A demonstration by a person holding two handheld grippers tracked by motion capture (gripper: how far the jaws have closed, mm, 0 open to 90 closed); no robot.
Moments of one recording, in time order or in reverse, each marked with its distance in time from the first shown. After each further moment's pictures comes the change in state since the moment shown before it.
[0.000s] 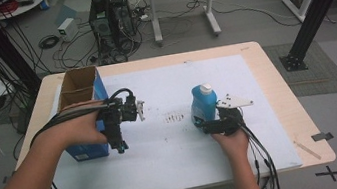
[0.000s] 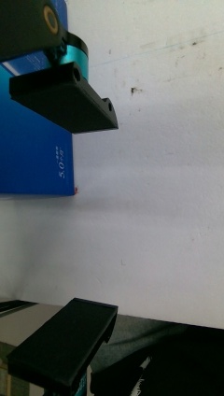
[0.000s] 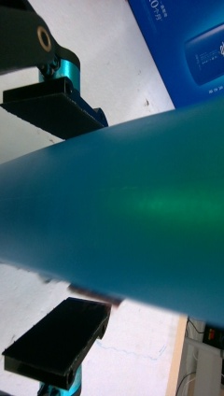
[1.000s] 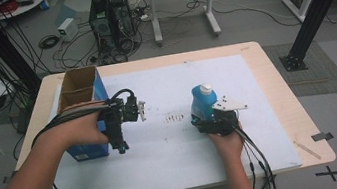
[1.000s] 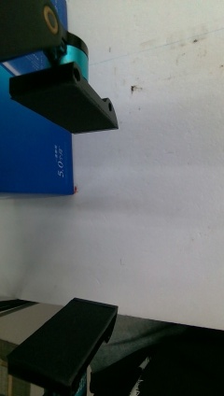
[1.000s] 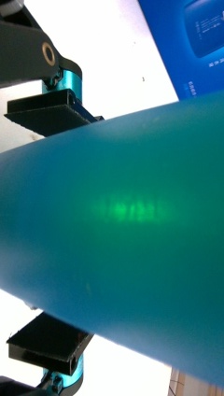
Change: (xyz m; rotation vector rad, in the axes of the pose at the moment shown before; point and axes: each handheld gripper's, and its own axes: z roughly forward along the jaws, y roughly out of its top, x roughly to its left) left arm 0.001 0.002 0.003 0.004 -0.003 -0.006; right arm 0.010 -0.004 0.008 -0.013 -0.091 -0.001
